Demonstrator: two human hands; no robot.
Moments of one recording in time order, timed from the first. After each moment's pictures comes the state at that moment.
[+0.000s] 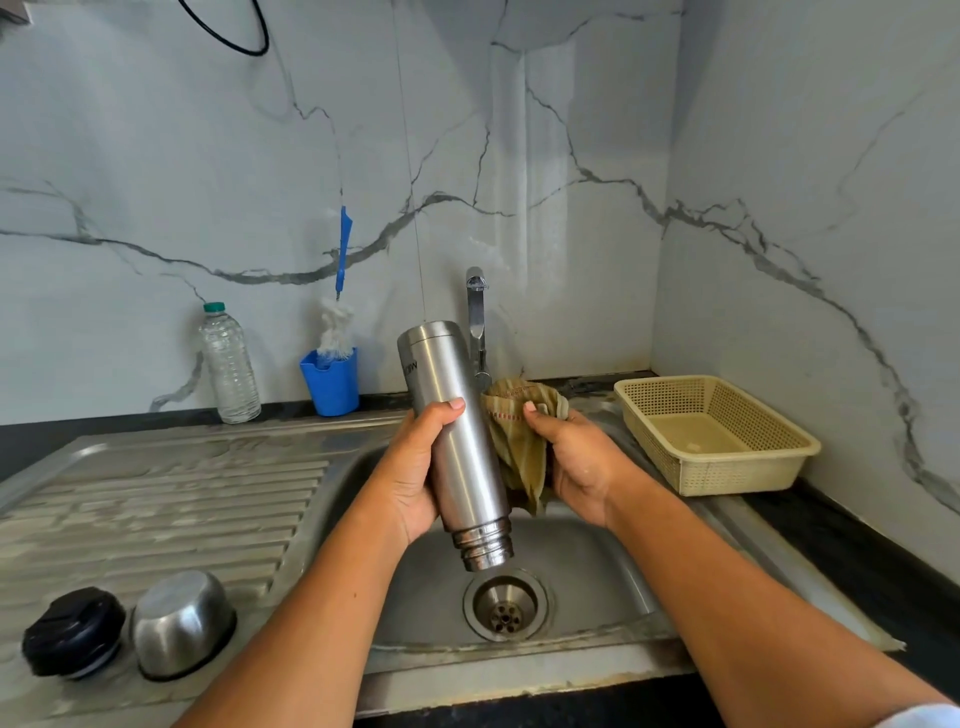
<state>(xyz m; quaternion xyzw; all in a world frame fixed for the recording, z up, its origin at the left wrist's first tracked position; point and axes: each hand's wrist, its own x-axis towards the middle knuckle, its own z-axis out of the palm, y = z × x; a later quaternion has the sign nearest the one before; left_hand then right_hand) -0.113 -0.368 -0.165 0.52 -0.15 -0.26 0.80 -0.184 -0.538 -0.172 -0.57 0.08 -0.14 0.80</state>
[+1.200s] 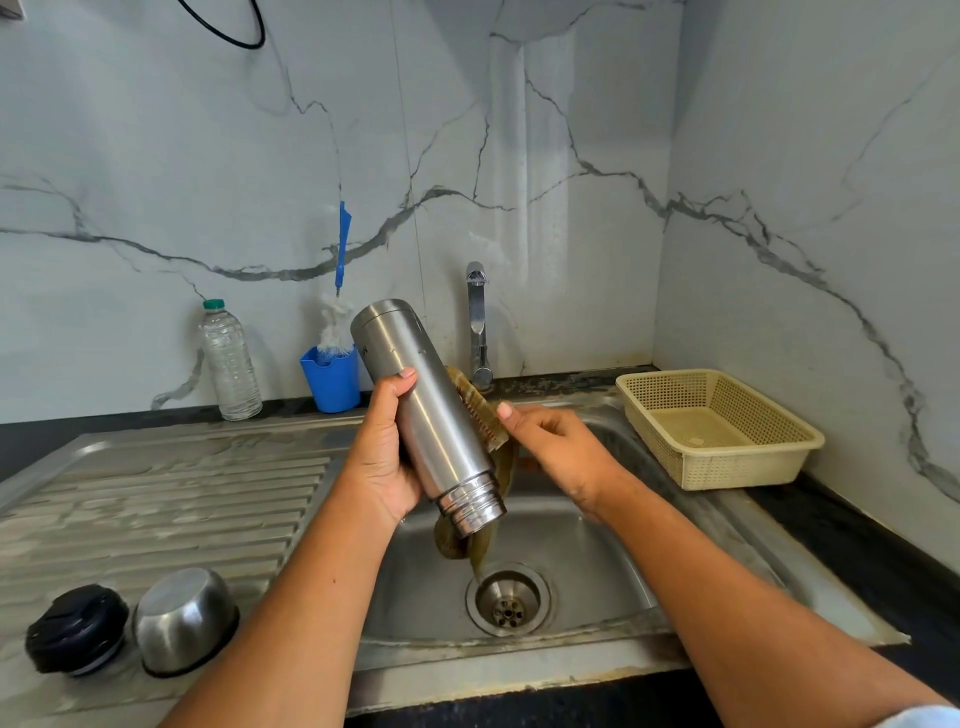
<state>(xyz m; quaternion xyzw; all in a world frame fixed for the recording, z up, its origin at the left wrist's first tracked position) -0.112 -0.353 -0.146 0.44 -0.16 -0.25 0.85 -0.192 -0.527 -0.171 -0.76 0.00 -0.20 0.62</state>
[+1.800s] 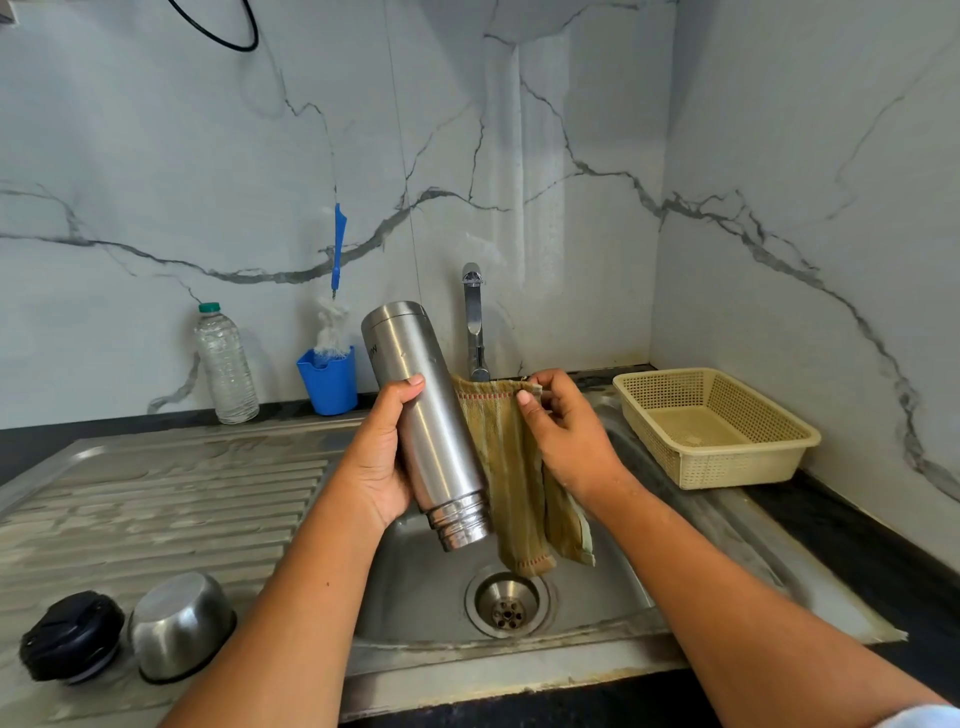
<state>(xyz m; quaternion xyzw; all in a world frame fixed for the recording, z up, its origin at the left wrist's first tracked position) -0.109 -0.352 -0.146 0.49 -0.16 -0.24 0.83 -0.187 -0.531 -0.172 -0.75 0.04 -0.33 0.57</state>
